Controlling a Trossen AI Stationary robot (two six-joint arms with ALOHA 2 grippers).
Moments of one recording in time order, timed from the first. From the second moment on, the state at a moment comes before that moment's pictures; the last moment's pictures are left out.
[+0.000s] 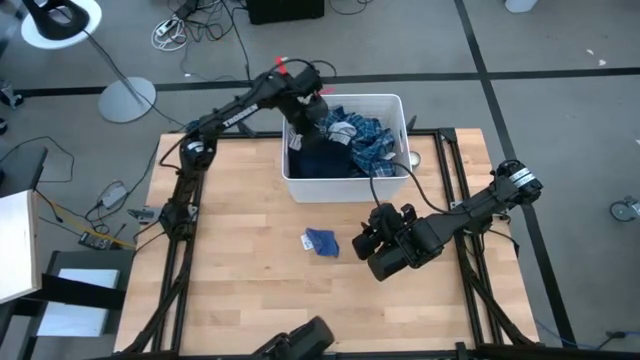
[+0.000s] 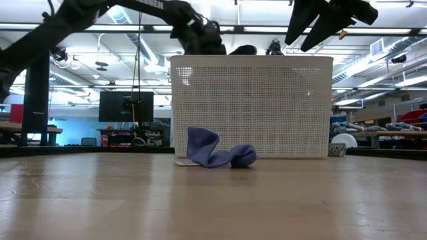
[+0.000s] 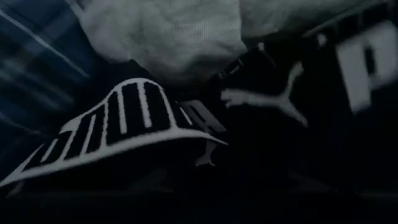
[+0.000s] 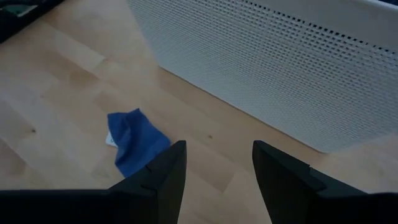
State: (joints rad) left arm 0.62 2.15 2.24 -1.27 0.45 0.18; right arm 0.49 1.60 1.37 -1.14 0.81 1.42
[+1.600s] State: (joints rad) left arm 0.65 1.32 1.75 -1.15 0.25 0.05; right arm 0.54 1.60 1.37 -1.12 0.81 1.41
